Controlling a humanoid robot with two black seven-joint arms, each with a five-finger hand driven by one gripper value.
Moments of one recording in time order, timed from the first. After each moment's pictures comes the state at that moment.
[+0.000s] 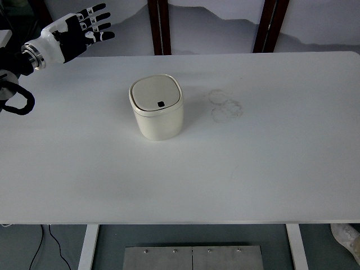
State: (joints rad) left arm -1.21 0.56 -0.20 -0.77 -0.02 -0.37 -0.13; right arm 0.00 0.00 0.31 0.12 -0.28 -0.02 0.02
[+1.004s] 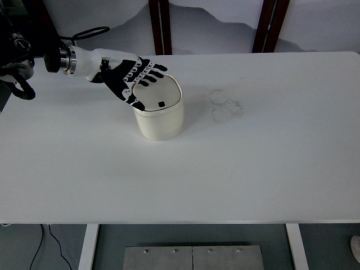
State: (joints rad) left arm -1.47 0.56 0.11 -0.97 0.44 -0.61 -0.06; right arm 0.00 0.00 0.31 0.12 -0.28 -0.02 0.02
